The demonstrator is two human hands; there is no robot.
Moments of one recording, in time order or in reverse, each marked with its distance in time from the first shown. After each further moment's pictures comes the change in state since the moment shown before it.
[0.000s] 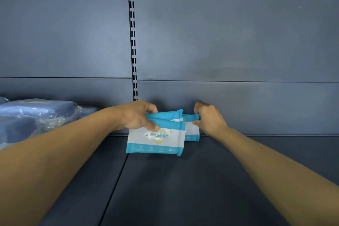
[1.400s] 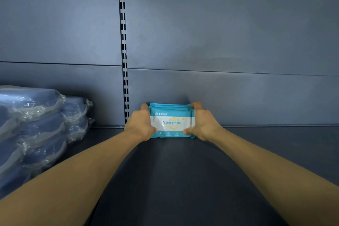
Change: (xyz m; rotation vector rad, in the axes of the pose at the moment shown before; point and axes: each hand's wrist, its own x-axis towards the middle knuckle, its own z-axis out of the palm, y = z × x) left_hand 0.049 -0.032 0.079 0.085 0.365 -0.166; right_hand -0.040 -0.017 0.000 0.247 -0.180 0.193
